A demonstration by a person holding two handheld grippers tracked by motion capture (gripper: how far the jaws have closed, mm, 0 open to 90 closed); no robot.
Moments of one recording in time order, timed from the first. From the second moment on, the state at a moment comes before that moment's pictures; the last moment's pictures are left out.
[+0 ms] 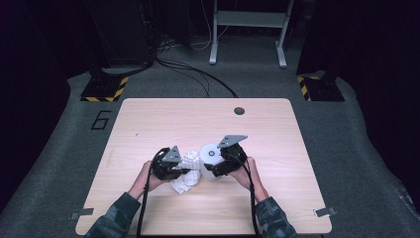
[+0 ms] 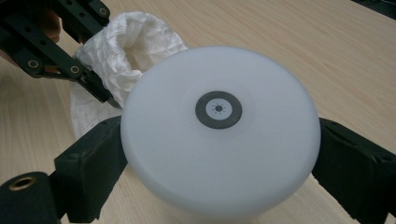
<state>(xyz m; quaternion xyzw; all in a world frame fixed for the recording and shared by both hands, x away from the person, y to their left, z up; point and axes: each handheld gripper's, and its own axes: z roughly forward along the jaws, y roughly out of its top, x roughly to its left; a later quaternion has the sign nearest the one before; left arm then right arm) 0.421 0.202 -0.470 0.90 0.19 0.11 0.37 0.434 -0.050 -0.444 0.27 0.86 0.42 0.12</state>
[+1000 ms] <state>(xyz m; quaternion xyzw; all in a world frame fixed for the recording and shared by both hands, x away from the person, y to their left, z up) 0.431 0.185 -0.494 0.90 0.20 0.08 0.37 0.435 -0.050 -0.446 0.26 0.86 0.41 0.12</state>
